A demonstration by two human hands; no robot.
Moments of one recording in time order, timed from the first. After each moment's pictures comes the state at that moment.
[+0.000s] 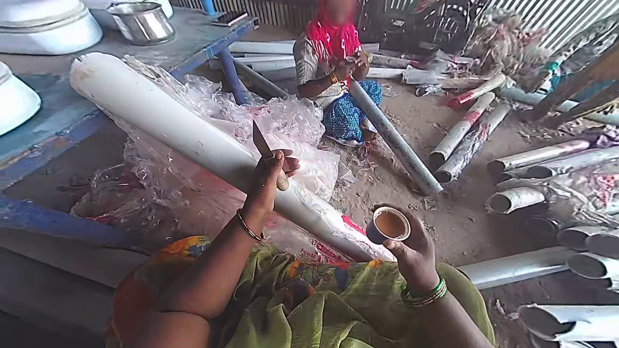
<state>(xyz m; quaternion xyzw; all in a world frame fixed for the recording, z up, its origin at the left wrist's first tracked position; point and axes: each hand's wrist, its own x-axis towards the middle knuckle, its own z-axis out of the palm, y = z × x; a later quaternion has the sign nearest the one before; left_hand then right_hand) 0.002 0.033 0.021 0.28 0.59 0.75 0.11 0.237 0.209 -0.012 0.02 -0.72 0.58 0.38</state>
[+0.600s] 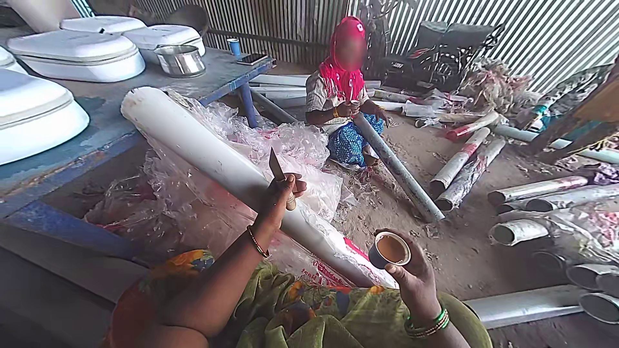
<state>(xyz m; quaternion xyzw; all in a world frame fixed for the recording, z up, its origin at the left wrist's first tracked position) 0.006 0.035 0.023 0.26 0.59 0.75 0.10 0.239 0.207 -0.011 0.03 -0.71 0.60 0.38</state>
